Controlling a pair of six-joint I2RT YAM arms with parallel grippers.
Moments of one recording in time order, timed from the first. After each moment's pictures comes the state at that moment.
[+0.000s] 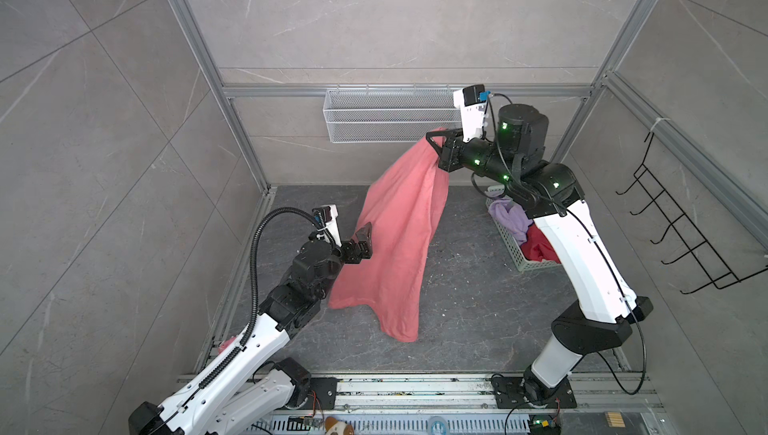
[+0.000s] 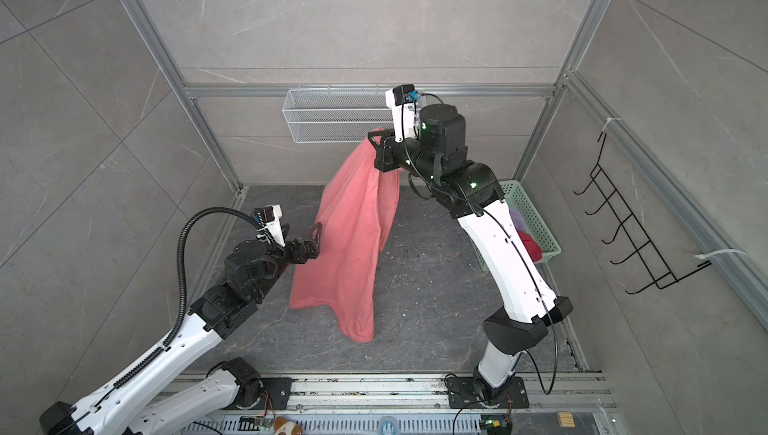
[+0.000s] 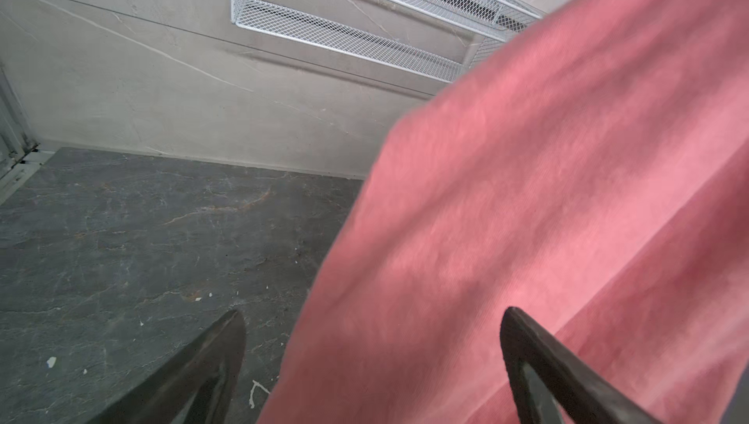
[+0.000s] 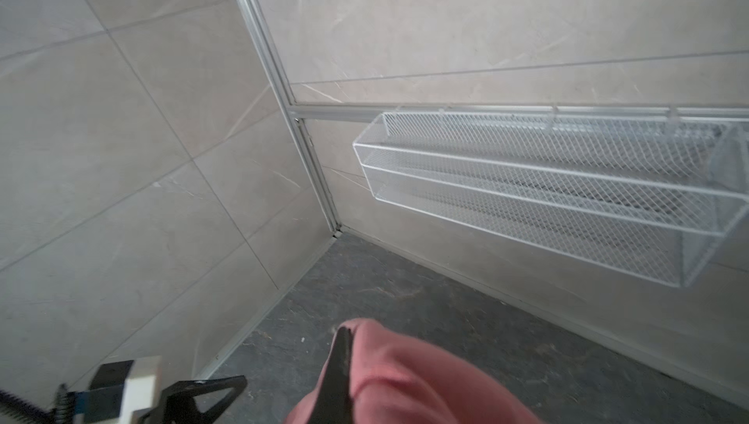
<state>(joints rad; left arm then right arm) -0.63 0.88 0.81 -0.11 -0.30 -0.37 0.58 1.71 2.28 -0.73 -0.09 0.19</state>
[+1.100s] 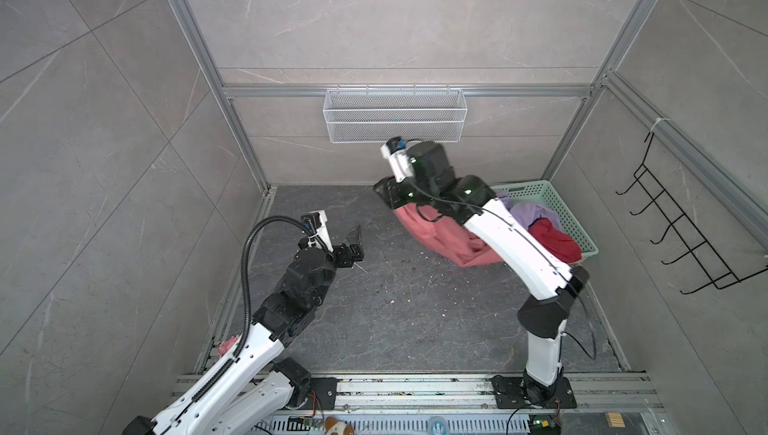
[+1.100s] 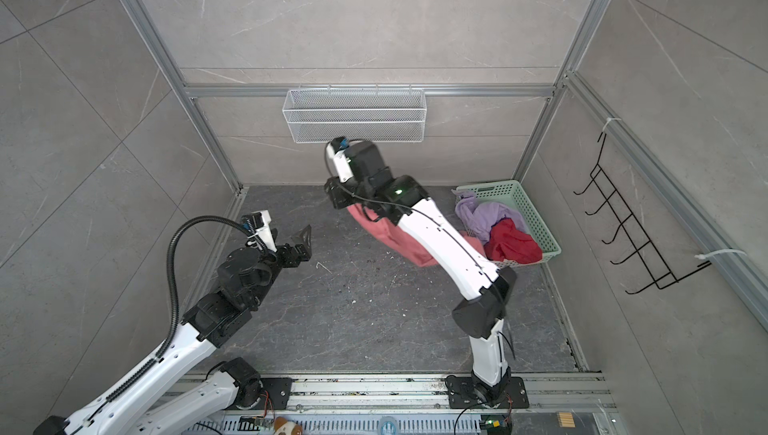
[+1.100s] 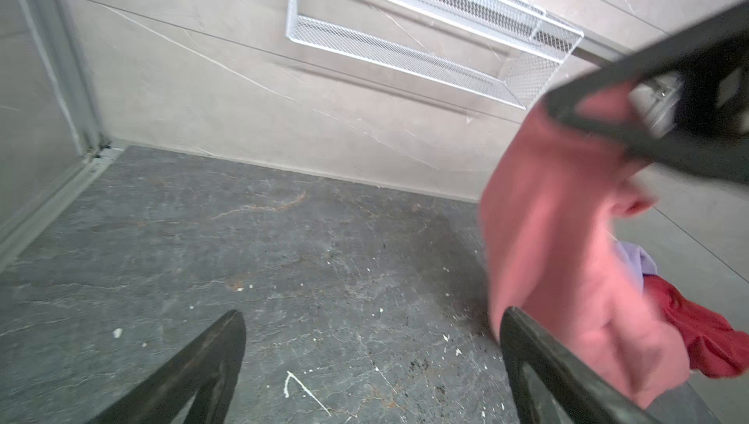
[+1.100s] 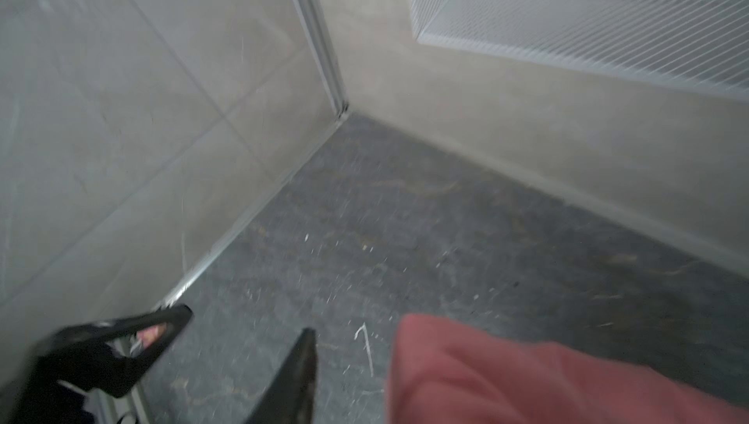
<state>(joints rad) -0.62 0.76 0.76 -0.14 -0.43 -0.37 0.81 2.02 2.29 -0.84 -0.08 0.21</state>
